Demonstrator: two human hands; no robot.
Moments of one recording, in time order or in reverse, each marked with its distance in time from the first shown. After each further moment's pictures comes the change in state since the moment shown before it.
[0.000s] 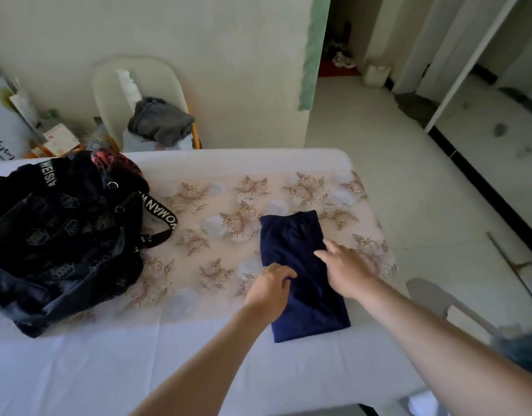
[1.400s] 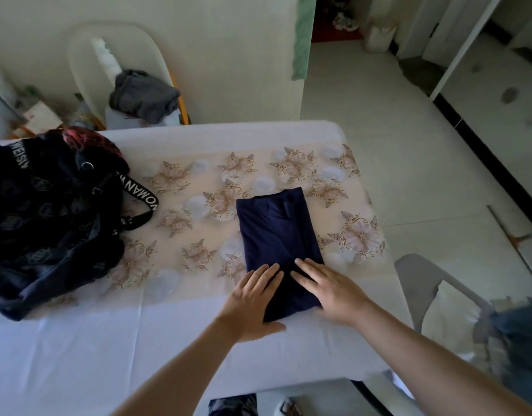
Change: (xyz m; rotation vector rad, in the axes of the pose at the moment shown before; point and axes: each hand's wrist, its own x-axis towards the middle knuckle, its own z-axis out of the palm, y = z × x) left_hand -0.039 -0.048 0.049 0.616 -0.119 0.399; right_hand -0.050 0.017 0.081 0.109 0.005 -0.401
